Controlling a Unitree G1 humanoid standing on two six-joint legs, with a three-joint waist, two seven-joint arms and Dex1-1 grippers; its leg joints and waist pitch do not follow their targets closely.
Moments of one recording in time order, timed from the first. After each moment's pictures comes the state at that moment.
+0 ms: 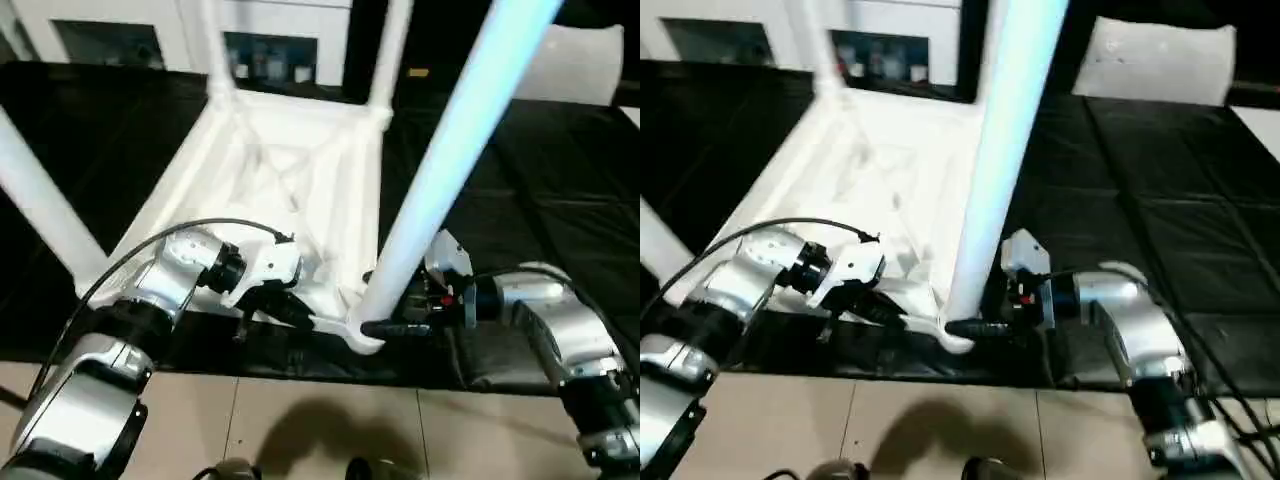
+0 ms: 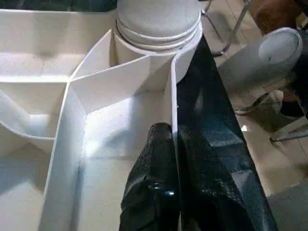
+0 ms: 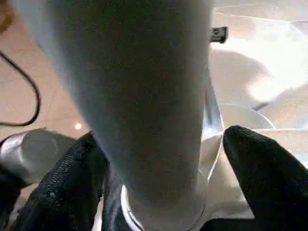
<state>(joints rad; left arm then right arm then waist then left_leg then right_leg) -0.76 0.41 -0.39 0.75 0.05 -0.14 -1.56 -0.44 -0.47 0.20 0.25 0.24 0.22 1.38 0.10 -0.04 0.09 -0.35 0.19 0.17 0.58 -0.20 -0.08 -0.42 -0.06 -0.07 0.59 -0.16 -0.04</state>
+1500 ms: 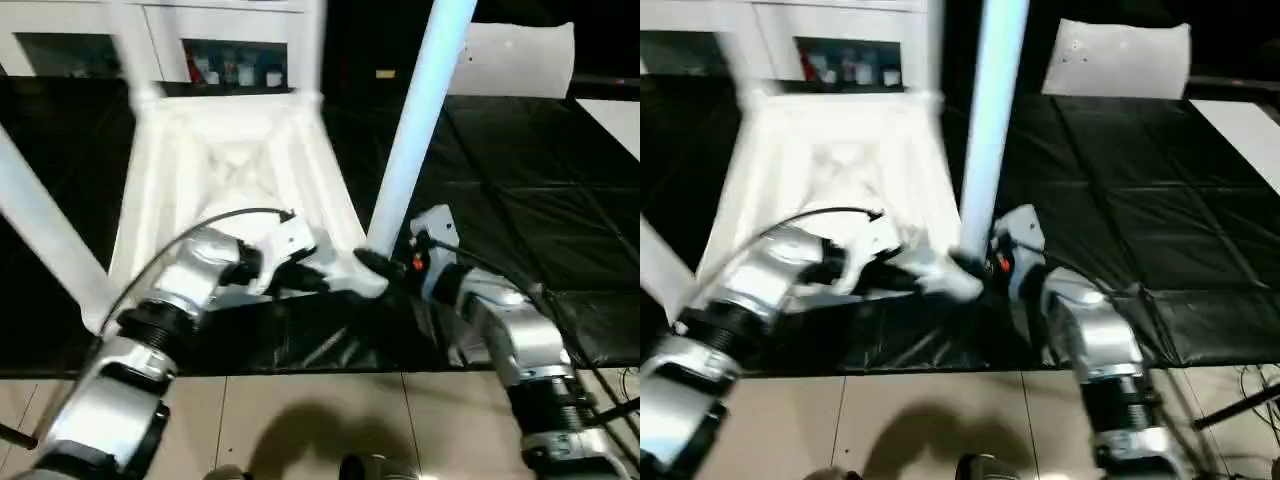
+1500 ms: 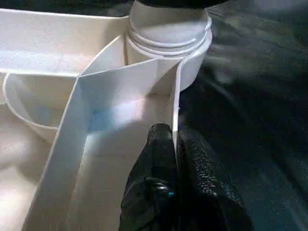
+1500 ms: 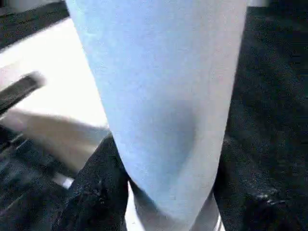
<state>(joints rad) -0.72 0.23 -0.26 0.67 0.07 0.26 -1.01 -0.44 -0.08 0.00 0.29 0.11 0.36 0.49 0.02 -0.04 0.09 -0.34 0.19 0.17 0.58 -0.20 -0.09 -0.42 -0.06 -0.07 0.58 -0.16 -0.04</state>
